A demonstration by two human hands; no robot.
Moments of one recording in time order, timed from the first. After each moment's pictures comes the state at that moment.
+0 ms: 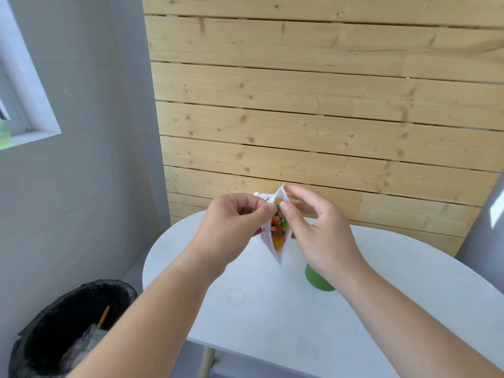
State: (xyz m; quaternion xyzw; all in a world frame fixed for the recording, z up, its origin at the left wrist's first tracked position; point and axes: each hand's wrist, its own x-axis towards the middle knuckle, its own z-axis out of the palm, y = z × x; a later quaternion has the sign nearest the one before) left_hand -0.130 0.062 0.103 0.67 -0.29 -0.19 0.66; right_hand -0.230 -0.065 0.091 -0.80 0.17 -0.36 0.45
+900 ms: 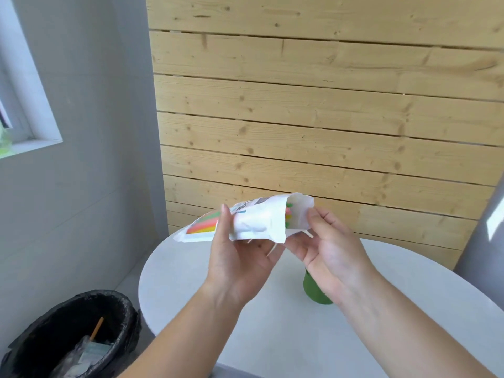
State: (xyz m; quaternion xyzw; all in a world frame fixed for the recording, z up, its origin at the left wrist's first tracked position) left_hand -0.132 0.031 0.062 0.21 -0.04 -0.44 0.87; right_hand -0.233 -0.065 0.104 -0.43 0.18 -0.30 0.84
